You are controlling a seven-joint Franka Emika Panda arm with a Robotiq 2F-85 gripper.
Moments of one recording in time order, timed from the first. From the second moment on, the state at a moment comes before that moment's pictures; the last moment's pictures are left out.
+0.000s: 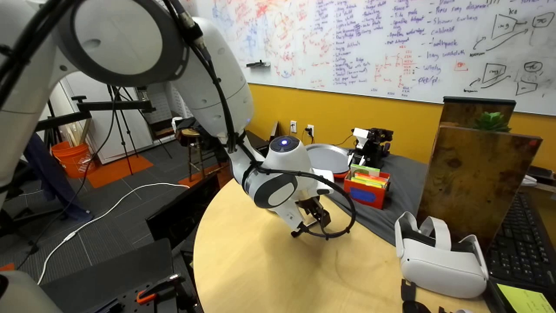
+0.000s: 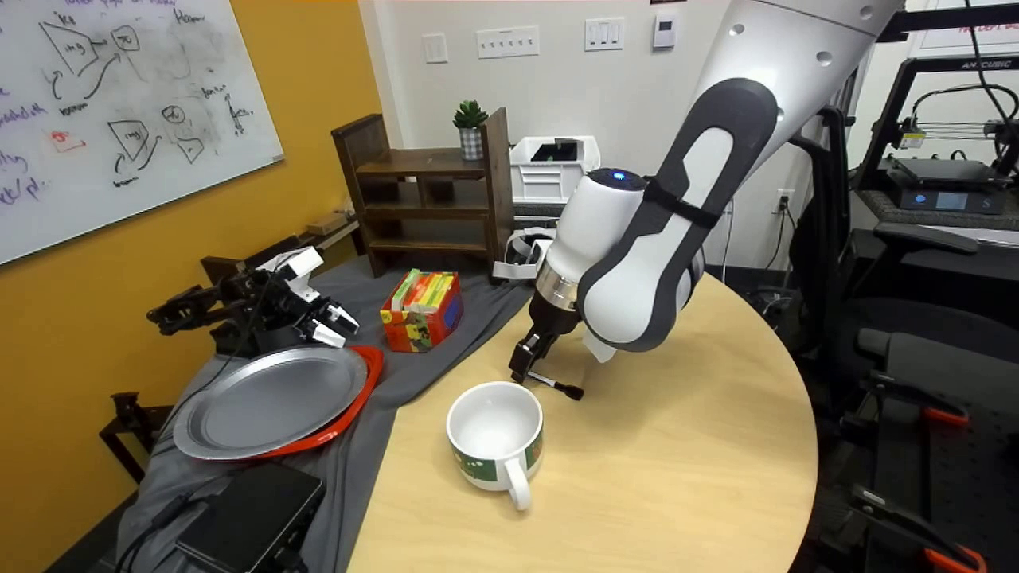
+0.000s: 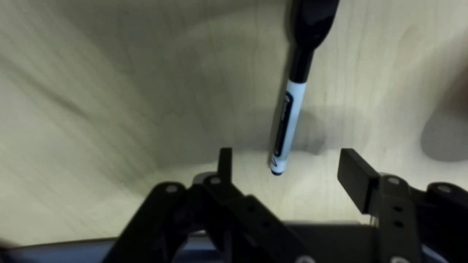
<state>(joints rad) 0.06 0.70 0.08 -2.11 0.08 3.19 -0.07</state>
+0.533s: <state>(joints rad) 0.06 0.72 0.09 -2.08 0.08 3.15 -0.07</state>
